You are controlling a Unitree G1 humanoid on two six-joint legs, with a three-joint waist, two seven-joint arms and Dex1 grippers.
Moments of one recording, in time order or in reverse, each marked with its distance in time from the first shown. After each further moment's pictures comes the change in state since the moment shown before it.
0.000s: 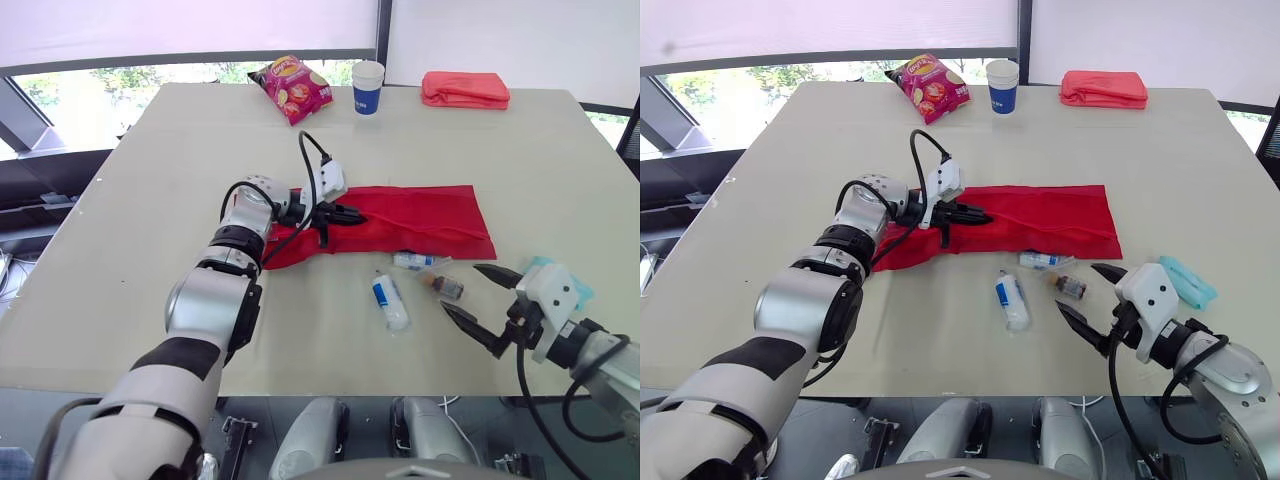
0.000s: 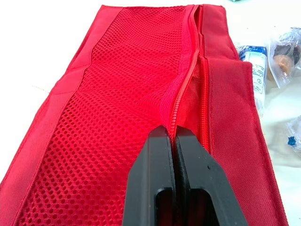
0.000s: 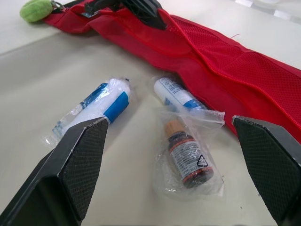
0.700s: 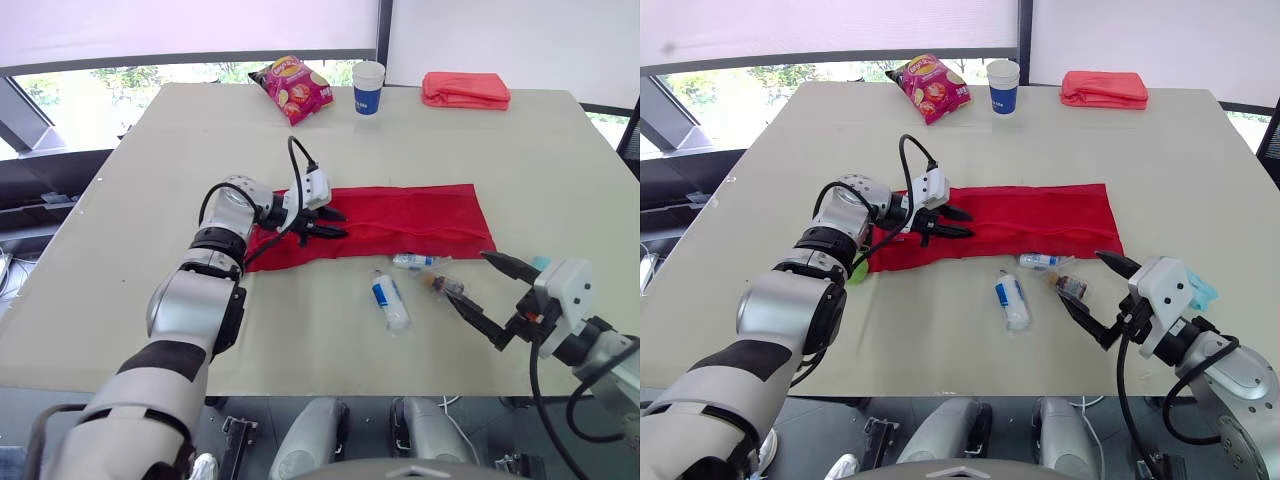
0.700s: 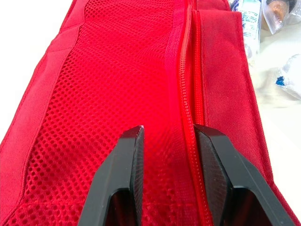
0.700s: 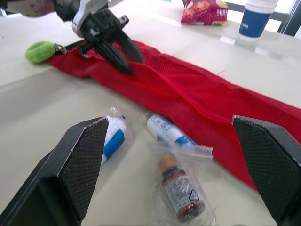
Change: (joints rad) left arm 0.027 0.079 -0.041 -0.014 0.041 -0.041 -0.048; right arm -0.004 0.067 -0.052 -0.019 0.051 -0.067 0.007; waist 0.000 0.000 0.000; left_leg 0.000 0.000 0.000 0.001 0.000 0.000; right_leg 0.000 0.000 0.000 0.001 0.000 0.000
